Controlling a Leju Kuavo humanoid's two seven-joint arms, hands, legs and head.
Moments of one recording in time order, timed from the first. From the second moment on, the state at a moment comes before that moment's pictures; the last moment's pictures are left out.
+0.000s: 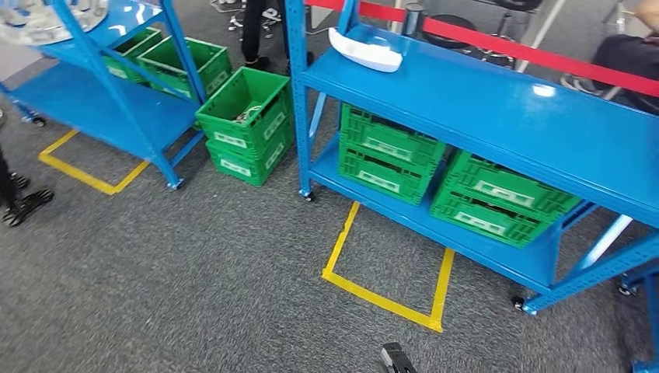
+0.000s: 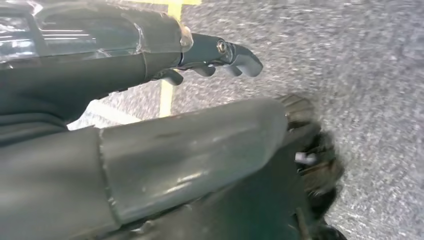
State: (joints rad) left arm -0.13 0.03 -1.11 -0.23 0.79 0.09 0.00; right arm -0.10 -0.02 0.80 -0.22 -0.79 -0.19 -0.04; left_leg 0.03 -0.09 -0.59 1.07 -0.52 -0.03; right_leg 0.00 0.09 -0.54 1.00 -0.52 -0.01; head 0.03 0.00
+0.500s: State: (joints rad) left arm -0.13 0.03 -1.11 -0.23 0.79 0.09 0.00; right arm -0.10 -0.02 0.81 -0.22 -0.80 -0.20 -0.04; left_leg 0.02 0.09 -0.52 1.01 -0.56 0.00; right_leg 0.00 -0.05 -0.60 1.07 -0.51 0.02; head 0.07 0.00
